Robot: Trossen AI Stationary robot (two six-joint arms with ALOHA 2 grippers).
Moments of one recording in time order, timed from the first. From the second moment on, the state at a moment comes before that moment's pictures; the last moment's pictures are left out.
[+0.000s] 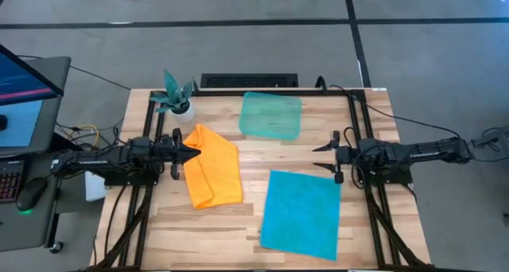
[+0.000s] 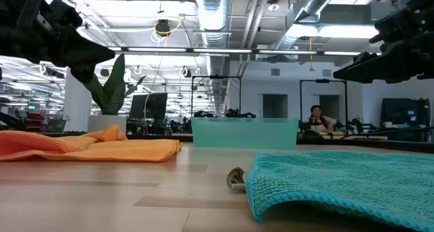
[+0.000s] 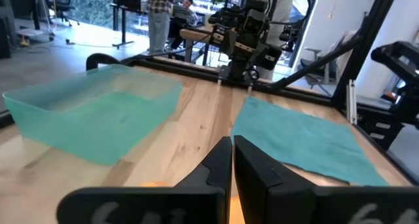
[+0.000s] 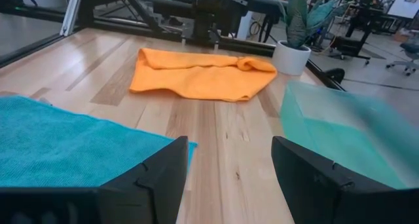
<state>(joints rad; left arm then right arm) 0.07 0.08 0.02 0.02 -0.03 -0.21 0.05 0.24 0.02 0.01 0.07 -0.19</state>
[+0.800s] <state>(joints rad) 0.07 0.09 0.02 0.07 -0.02 -0.06 0.16 0.25 0.02 0.44 0.08 0.36</state>
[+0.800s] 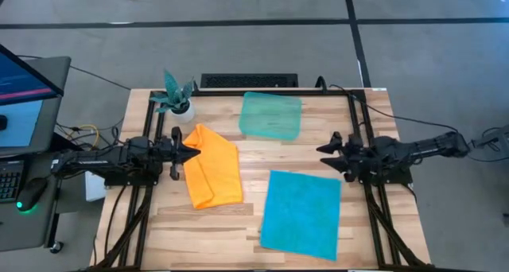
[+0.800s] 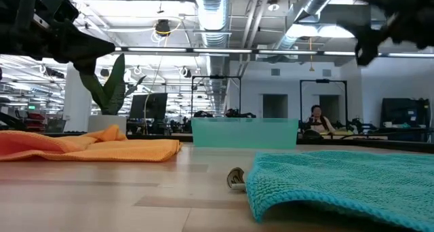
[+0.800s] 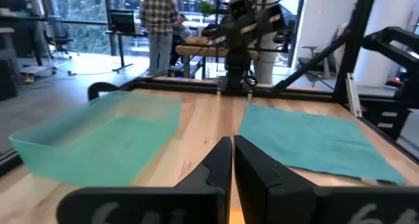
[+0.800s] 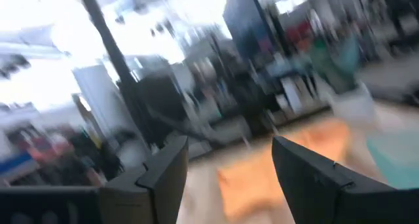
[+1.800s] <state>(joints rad) 0.07 0.09 0.02 0.03 -0.10 -0.12 0.36 0.86 0.40 -0.08 0.26 0.67</state>
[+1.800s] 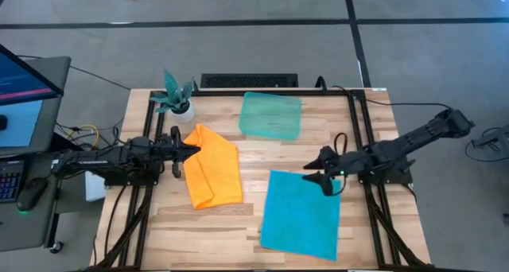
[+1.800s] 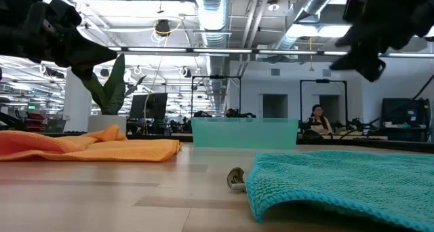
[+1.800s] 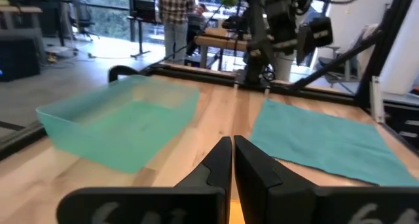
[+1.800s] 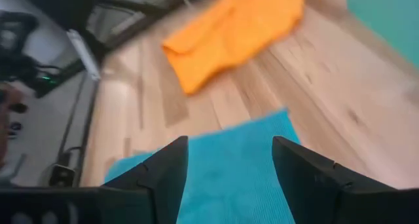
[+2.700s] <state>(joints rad) 0.07 0.09 0.02 0.03 -0.14 -0.22 0.22 1.42 0.59 -0.11 -0.09 0.79</state>
